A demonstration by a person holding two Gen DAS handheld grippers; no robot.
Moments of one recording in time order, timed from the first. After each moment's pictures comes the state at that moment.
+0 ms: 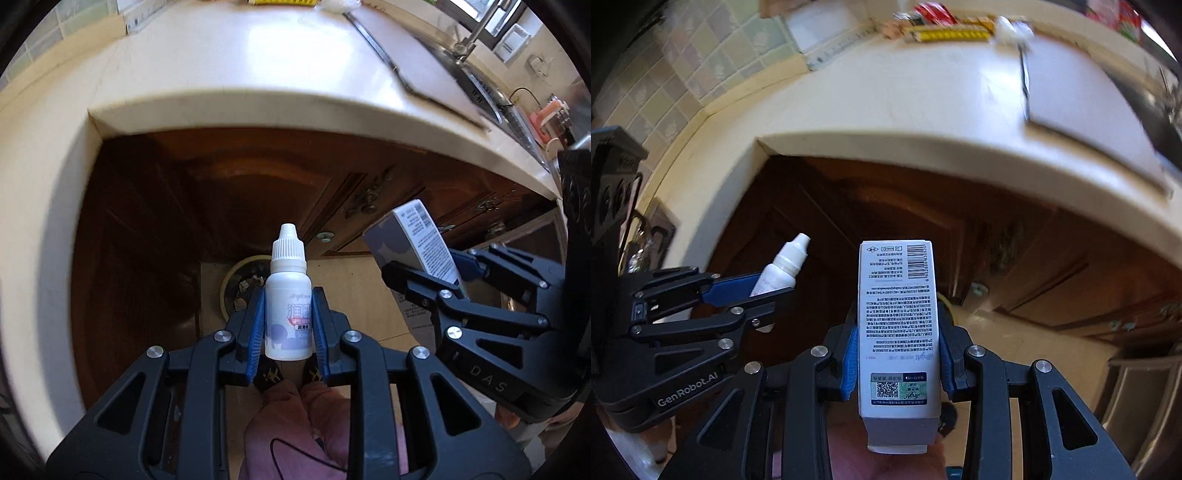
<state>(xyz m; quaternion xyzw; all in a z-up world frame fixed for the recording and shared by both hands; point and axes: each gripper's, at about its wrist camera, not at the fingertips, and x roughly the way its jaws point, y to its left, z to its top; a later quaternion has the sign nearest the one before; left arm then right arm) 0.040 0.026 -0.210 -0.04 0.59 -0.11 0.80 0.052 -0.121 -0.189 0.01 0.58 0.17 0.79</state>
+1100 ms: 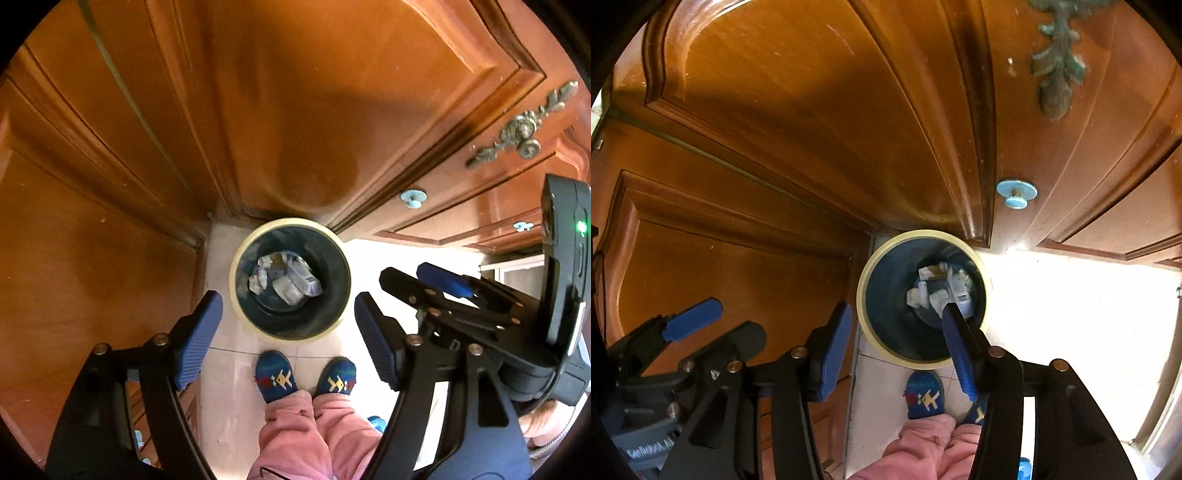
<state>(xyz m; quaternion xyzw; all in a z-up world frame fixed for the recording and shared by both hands) 0.058 0.046 -0.435 -0.06 0.63 -0.02 0.78 0.071 -0.117 -0.448 0.11 0.65 0.14 0.73</state>
